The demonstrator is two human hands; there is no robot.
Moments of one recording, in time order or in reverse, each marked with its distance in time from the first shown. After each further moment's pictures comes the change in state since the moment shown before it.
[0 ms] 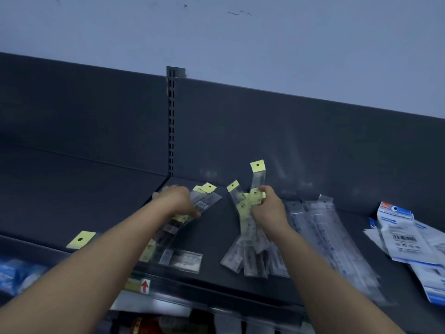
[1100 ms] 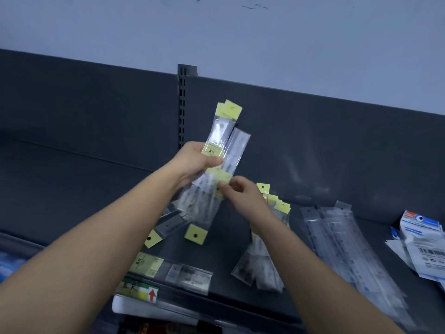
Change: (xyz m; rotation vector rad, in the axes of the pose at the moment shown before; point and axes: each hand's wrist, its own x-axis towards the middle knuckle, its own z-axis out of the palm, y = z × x) left_hand 0.008 0.009 -0.061 -1.371 0.088 0.356; right_hand 0.000 -0.053 0.039 0.328 -0.256 -0.233
